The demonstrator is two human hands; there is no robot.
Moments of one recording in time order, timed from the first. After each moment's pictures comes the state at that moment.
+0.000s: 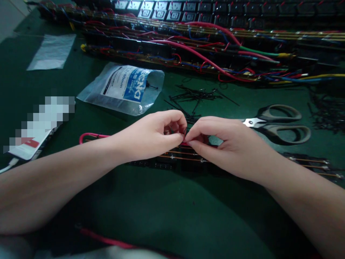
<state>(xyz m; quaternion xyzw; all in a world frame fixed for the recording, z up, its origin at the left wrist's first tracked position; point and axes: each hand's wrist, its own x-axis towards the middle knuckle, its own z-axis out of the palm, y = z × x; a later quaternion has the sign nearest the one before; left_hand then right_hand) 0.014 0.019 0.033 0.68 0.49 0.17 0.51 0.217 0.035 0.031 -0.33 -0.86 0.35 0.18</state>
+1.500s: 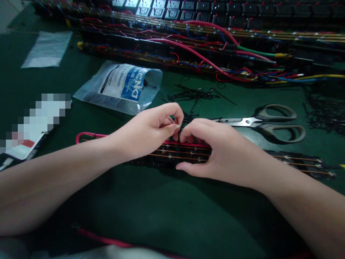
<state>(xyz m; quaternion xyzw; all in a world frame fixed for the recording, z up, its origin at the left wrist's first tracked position) 0.012 0.017 0.027 0.67 0.50 0.22 0.50 0.214 0.028 0.031 -0.32 -0.89 0.31 0.12</state>
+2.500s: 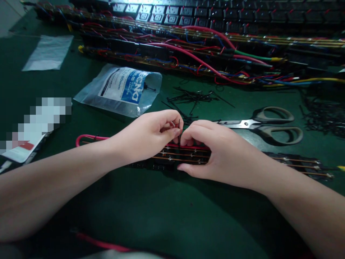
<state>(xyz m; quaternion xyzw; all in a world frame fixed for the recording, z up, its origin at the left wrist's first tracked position) 0.013 0.017 0.027 0.70 0.51 0.20 0.45 0.215 0.030 0.028 -0.30 -0.90 0.30 0.14</state>
